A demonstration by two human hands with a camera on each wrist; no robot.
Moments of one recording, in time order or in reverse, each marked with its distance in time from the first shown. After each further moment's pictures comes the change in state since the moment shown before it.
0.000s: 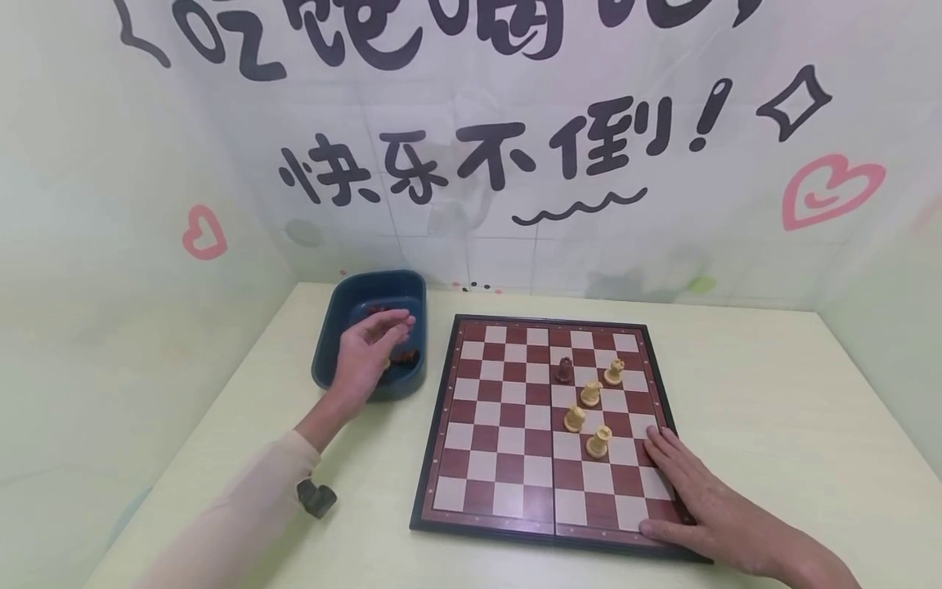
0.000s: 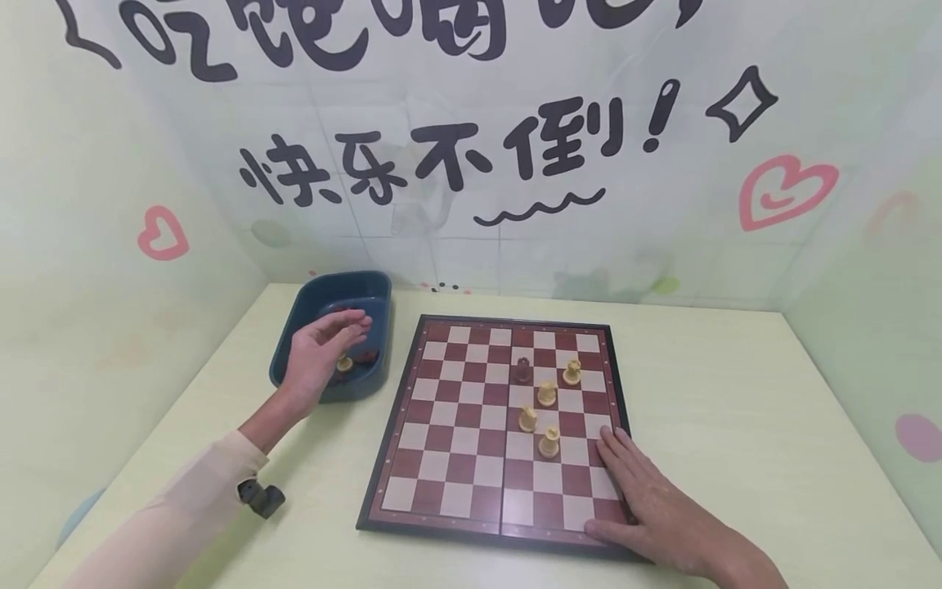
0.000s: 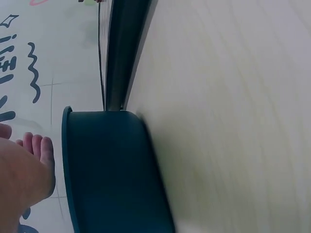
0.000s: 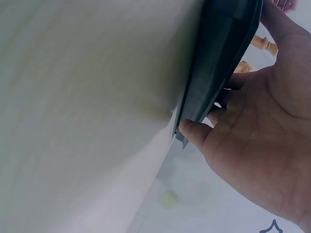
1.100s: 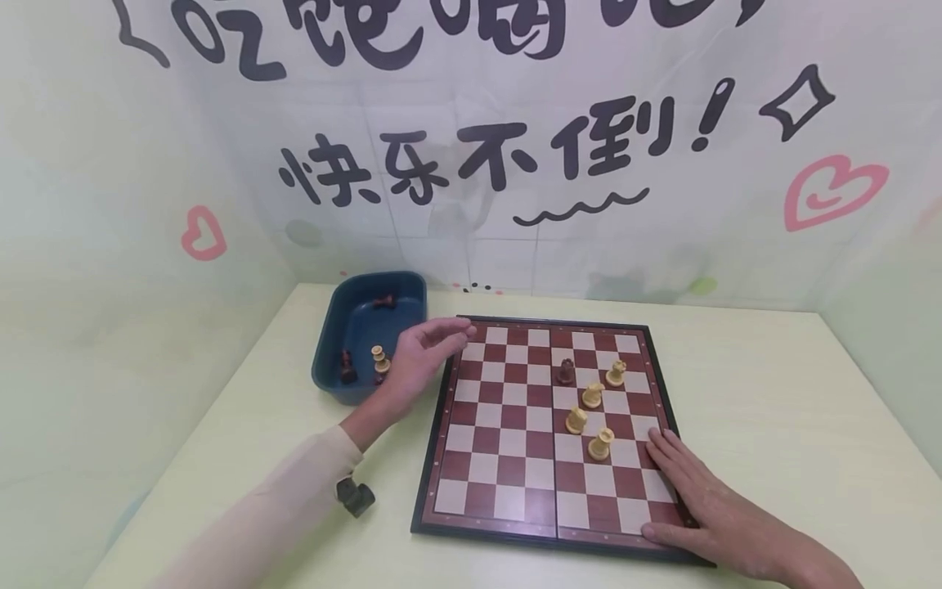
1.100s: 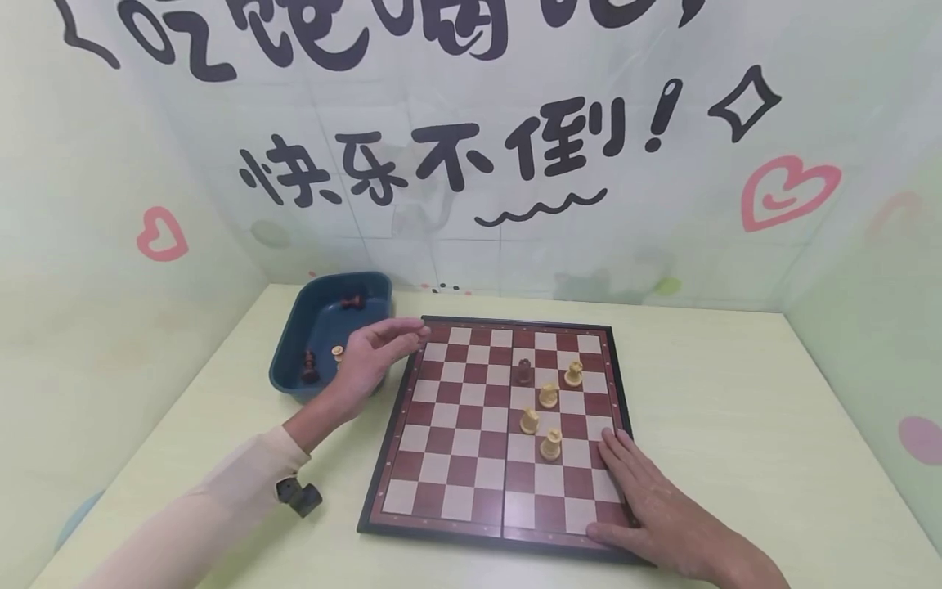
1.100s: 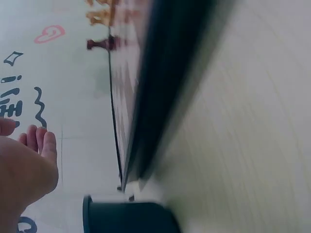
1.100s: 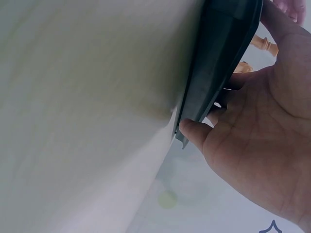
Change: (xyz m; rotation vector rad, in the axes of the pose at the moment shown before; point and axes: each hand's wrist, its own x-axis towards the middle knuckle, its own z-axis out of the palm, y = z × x) left_hand 0.002 0.012 0.062 -0.104 -0.190 -0.007; right_hand 0.000 -0.001 0.001 -0.114 0.001 0.022
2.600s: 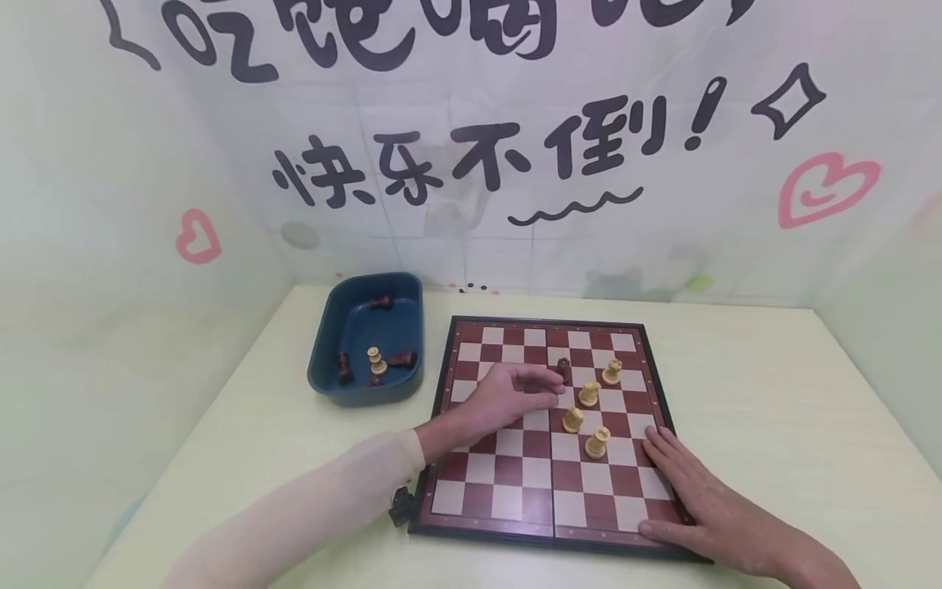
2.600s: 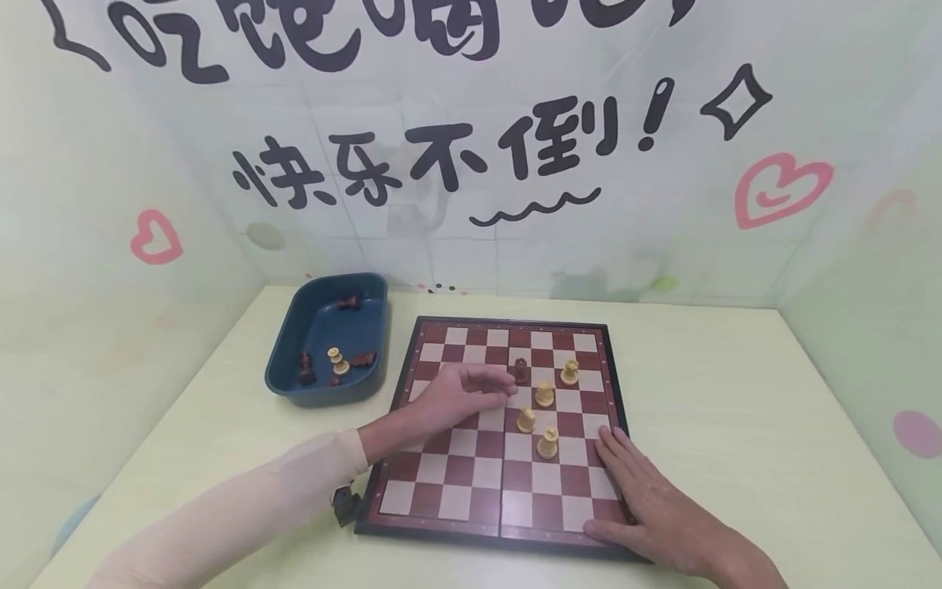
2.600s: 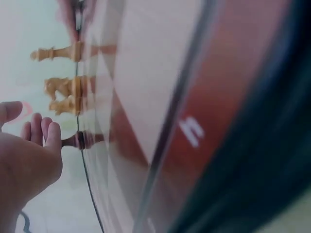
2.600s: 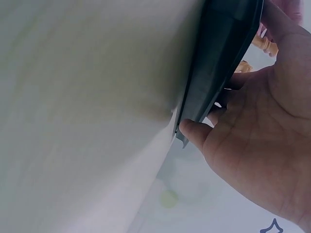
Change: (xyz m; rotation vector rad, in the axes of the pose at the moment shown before) left_hand -0.006 -0.010 0.096 0.032 -0.346 -0.197; right_hand -0.001 0.001 0.000 0.128 0.009 -0.027
